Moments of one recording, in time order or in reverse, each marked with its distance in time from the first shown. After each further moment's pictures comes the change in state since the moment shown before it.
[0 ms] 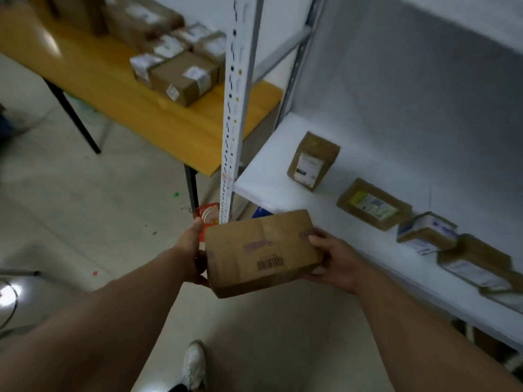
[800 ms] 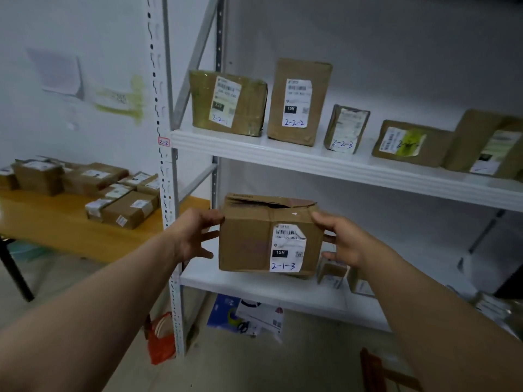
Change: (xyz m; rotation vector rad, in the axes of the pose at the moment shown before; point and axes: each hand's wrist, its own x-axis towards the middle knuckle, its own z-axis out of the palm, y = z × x) left_hand -0.298 0.008 0.143 0.461 -0.491 0.759; right_hand -0.293 -0.087 -0.071 -0.063 0.242 -0.577
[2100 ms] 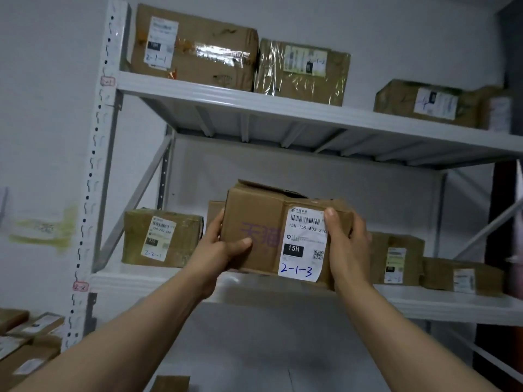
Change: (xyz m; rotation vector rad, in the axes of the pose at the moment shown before) left_hand -0.006 0.175 0.185 -0.014 -0.318 0.779; right_hand -0.095 -0.186 -0.059 0.005 0.870 -0.950
